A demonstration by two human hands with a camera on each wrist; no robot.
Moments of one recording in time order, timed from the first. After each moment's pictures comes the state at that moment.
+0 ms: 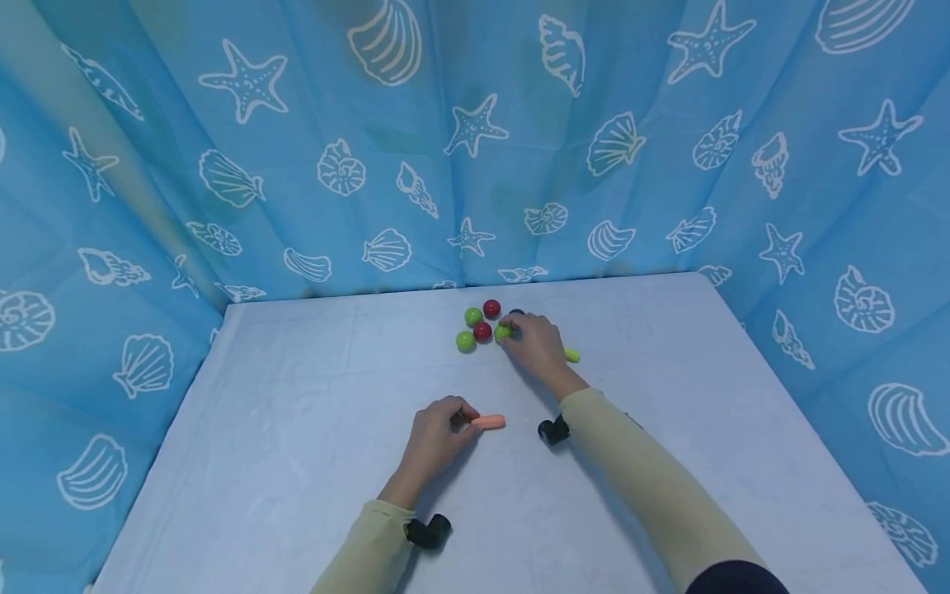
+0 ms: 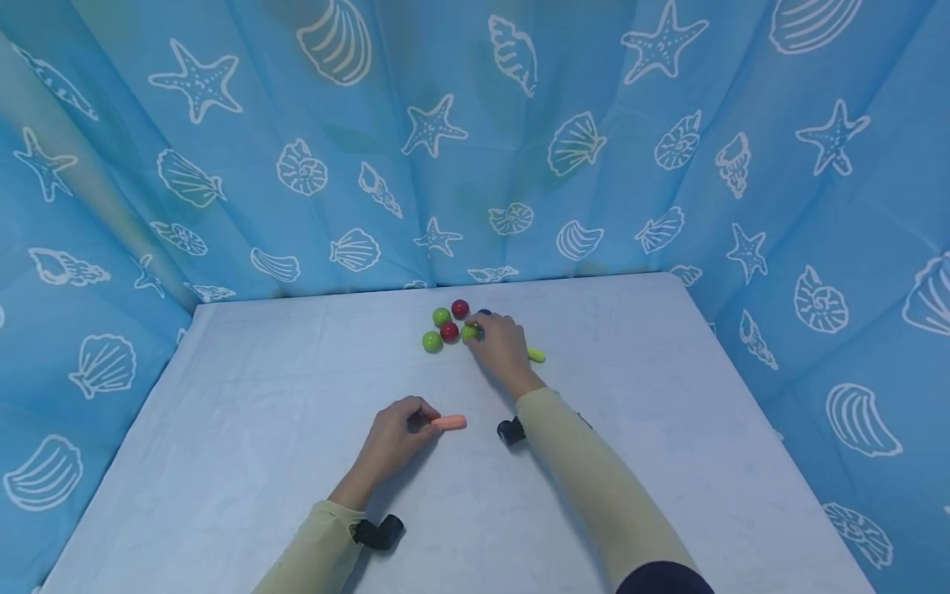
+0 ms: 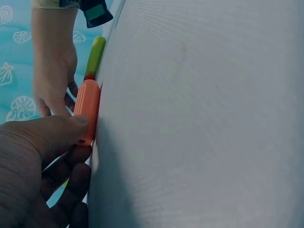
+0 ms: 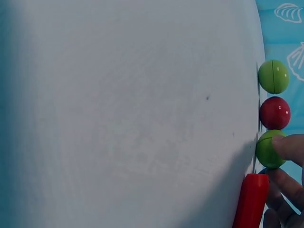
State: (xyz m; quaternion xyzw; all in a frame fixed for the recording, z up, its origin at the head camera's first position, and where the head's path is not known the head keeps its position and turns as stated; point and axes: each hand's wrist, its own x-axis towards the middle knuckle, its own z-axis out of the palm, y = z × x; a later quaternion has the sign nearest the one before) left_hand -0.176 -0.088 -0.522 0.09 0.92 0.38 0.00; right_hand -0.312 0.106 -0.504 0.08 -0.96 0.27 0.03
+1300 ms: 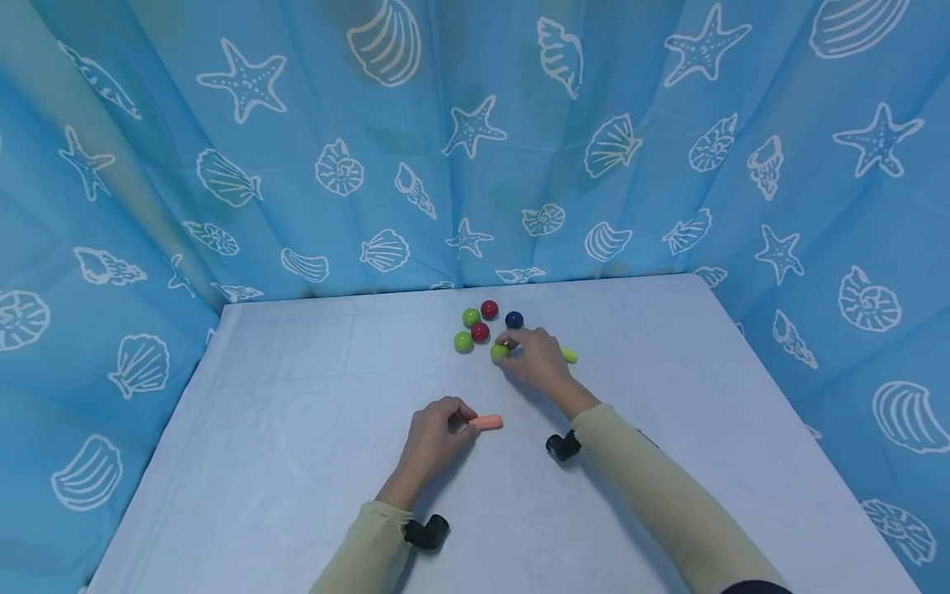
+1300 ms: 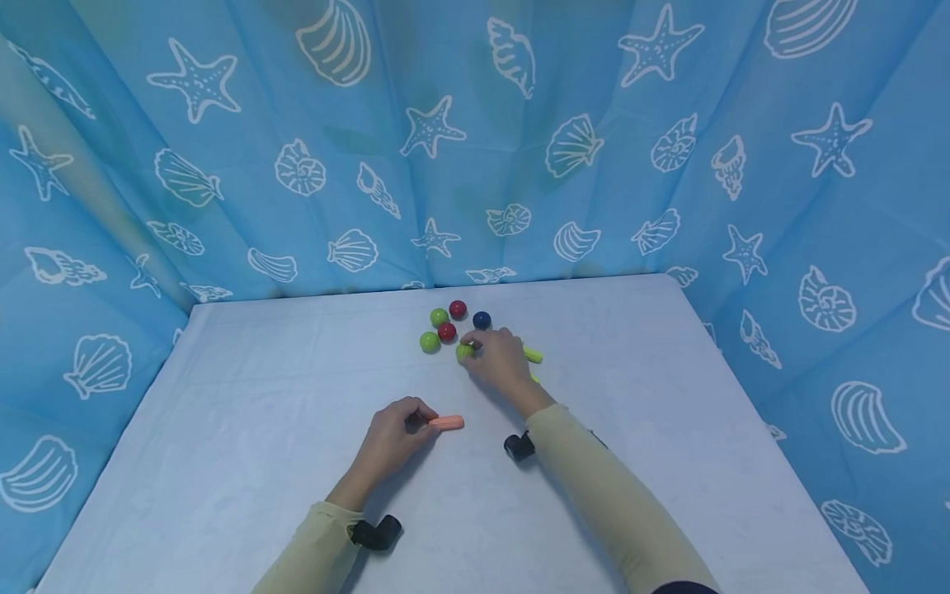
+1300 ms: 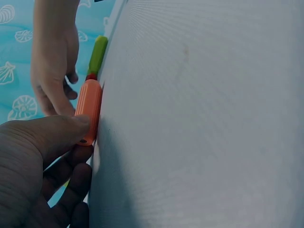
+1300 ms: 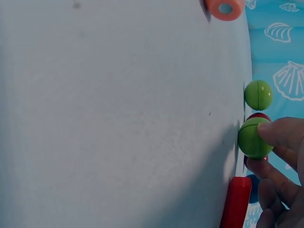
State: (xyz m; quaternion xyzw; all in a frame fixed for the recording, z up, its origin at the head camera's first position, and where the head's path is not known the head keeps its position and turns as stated) left_hand -0.176 -0.088 -0.523 0.09 0.92 0.38 0.00; right_hand -0.285 0.109 -0.498 0.09 -0.96 0.27 -0.01
